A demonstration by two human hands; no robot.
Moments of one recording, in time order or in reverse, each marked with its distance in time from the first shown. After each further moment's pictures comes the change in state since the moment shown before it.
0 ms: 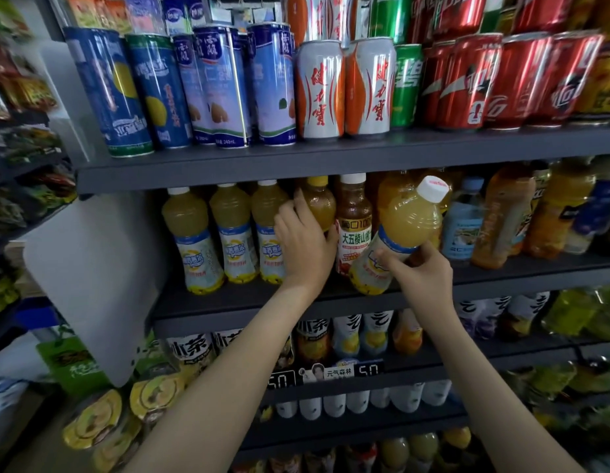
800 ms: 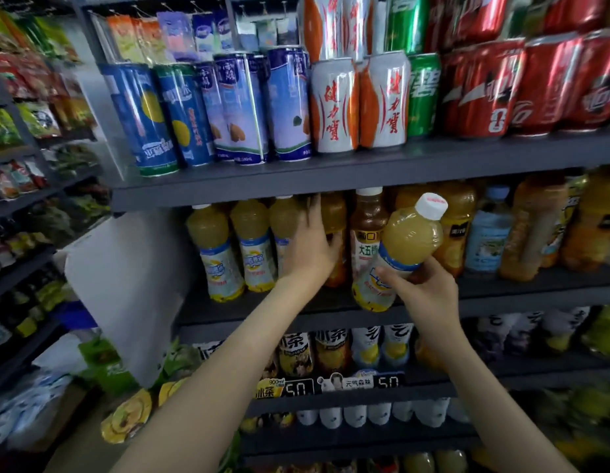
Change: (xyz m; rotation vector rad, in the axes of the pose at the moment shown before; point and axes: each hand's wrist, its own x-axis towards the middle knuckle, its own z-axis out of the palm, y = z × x) left_hand 0.023 0.000 -0.037 -0.050 -0.423 -0.121; right_hand -0.005 0.002 0.014 0.102 -0.108 0.039
